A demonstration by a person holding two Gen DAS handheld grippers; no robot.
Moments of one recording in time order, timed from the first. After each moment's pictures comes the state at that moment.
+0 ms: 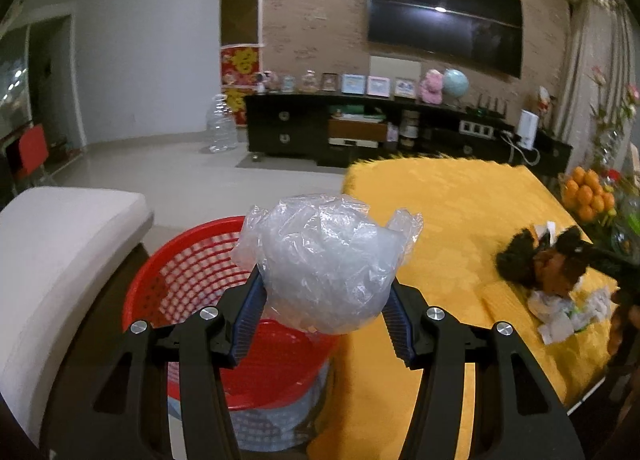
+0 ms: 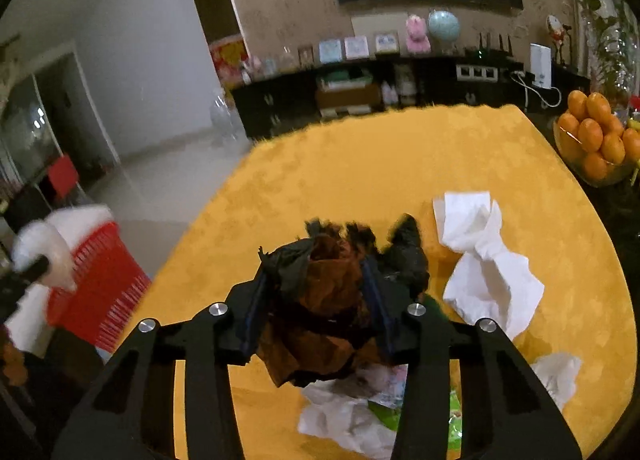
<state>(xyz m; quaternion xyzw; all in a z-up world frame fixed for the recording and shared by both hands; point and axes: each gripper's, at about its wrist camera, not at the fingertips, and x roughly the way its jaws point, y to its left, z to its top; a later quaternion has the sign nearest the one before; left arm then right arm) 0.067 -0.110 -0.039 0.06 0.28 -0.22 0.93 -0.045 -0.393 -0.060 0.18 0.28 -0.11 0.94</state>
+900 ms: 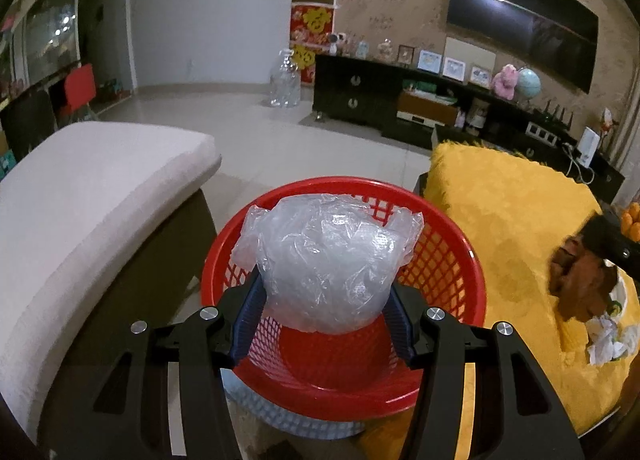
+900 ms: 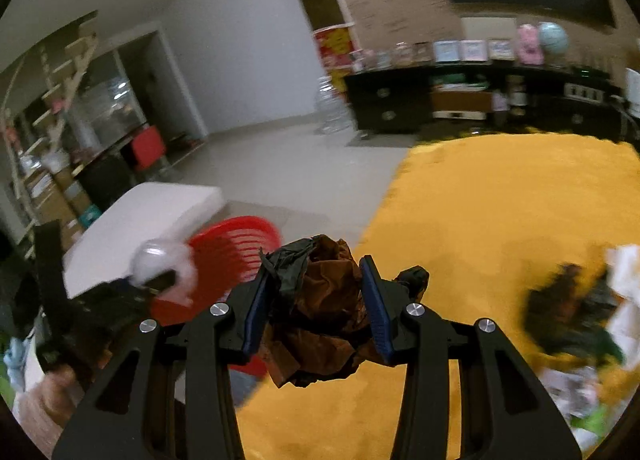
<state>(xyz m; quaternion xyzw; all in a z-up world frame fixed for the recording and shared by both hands) 0.118 -0.041 -0.062 0.02 0.36 -0.11 0.93 0.058 -0.241 -0.020 0.14 0.31 0.07 0.94</state>
